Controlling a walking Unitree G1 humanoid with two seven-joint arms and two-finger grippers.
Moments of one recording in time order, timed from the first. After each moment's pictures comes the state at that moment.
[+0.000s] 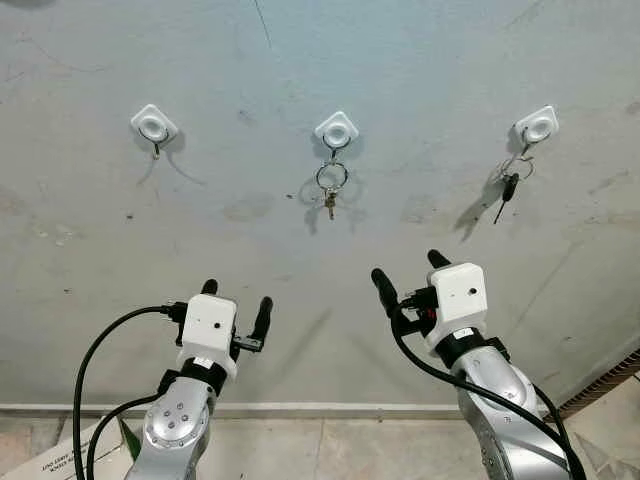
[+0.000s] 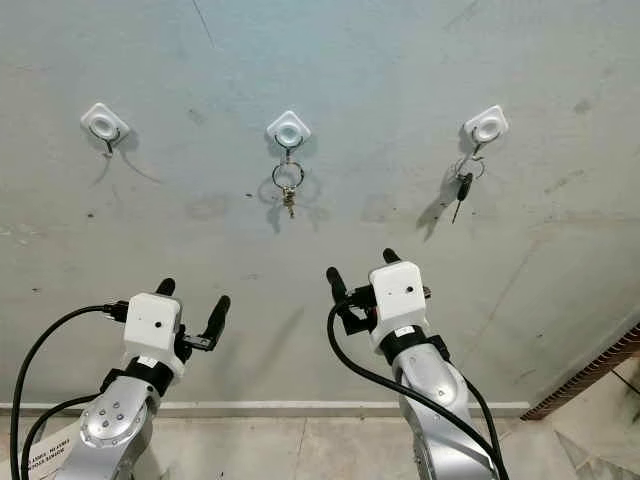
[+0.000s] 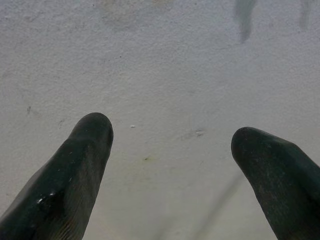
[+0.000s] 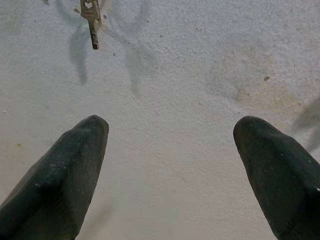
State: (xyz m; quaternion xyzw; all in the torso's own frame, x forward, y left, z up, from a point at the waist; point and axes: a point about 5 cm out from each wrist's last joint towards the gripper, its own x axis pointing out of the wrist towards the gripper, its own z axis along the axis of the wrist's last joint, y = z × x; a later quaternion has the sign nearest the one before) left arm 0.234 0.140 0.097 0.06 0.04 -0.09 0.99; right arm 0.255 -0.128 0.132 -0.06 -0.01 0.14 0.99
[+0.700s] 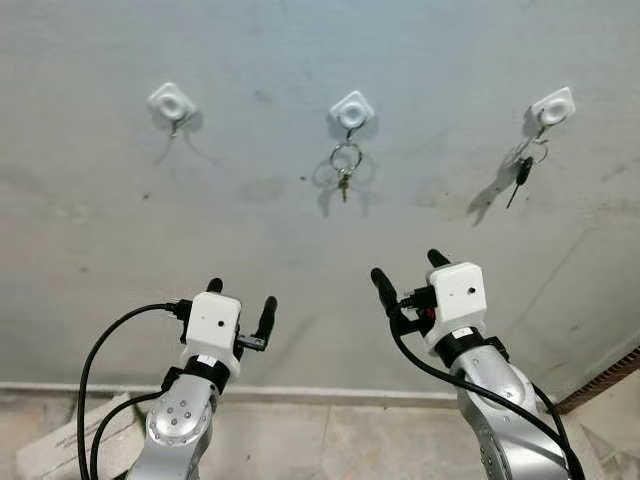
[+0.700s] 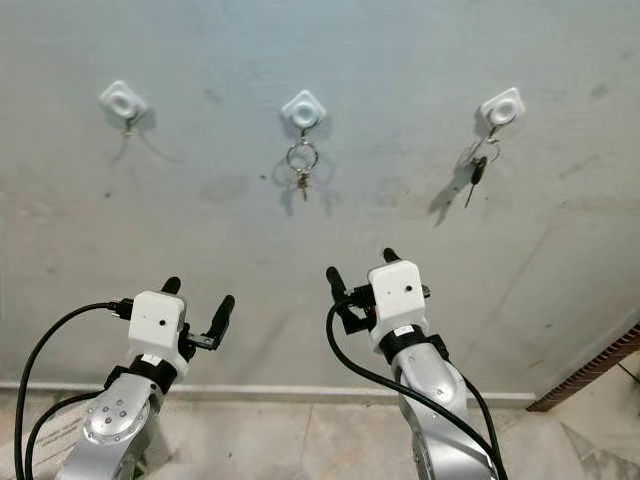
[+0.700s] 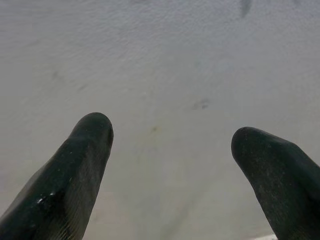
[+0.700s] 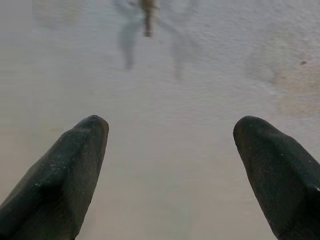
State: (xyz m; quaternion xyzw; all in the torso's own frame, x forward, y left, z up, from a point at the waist) left arm 0.237 0.138 0.098 0.06 0.04 -0.10 0.99; right arm 0.256 -0.123 0.133 -0.06 -0.01 0.15 0.99
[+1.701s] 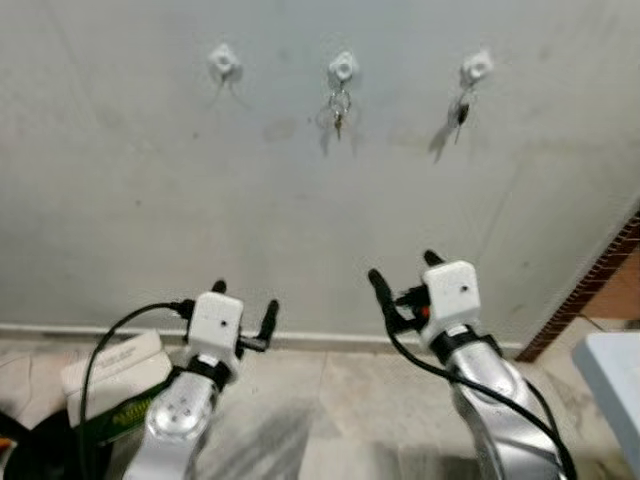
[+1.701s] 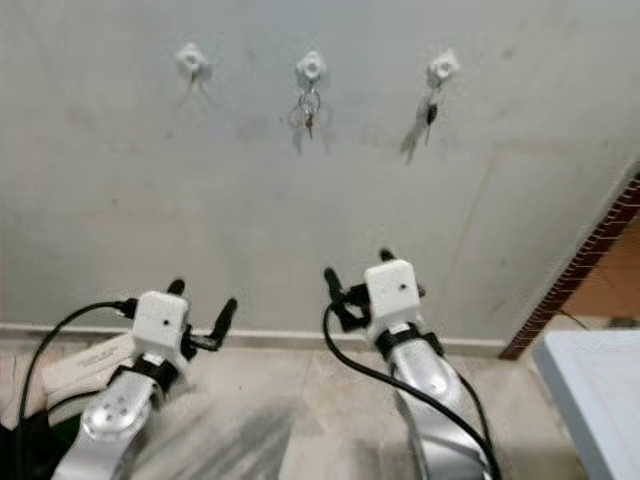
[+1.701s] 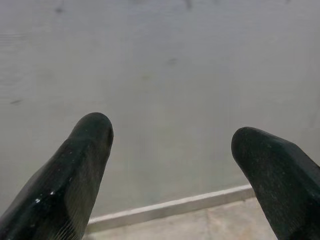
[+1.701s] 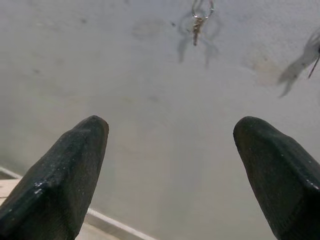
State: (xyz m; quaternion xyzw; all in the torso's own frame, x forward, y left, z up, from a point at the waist) left arm 0.241 0.141 0.096 0.07 0.05 -0.10 0.99; right arm 0.264 -0.117 0.136 -0.06 -0.02 0.16 0.99
